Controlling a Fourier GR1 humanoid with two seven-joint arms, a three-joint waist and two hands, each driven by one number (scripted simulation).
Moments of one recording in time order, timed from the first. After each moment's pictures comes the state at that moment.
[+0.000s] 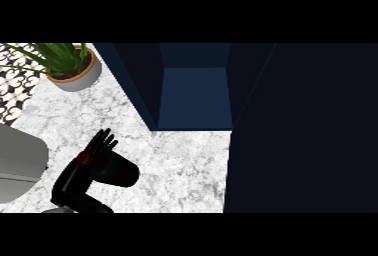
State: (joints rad) left arm -0.01 0.13 0.14 -1.16 0.13 -0.59 -0.38; right arm -0.10 -0.13 0.03 -2.45 -0.16 0.10 0.64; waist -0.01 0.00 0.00
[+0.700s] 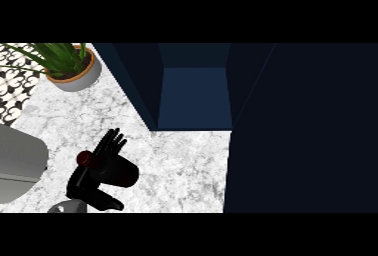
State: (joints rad) left arm -0.10 0.12 0.14 -0.95 0.10 -0.58 -0.50; right arm -0.14 -0.13 0.01 -2.45 -0.17 0.10 0.68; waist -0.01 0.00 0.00
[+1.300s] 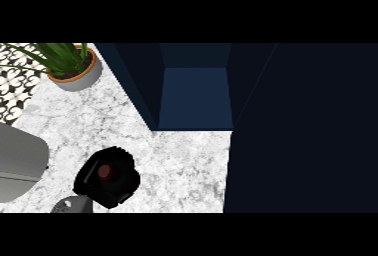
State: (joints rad) left arm -0.13 0.12 0.08 -0.94 0.07 -0.59 -0.53; right arm -0.13 -0.11 0.04 -2.46 -0.16 0.09 0.67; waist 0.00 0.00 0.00
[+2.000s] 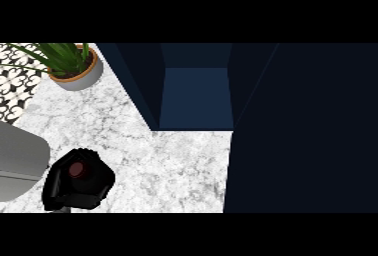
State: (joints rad) left arm -0.01 0.11 0.22 -1.13 0.08 -0.28 -0.64; right arm -0.12 -0.11 0.00 -2.46 -0.16 0.11 0.65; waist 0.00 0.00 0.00
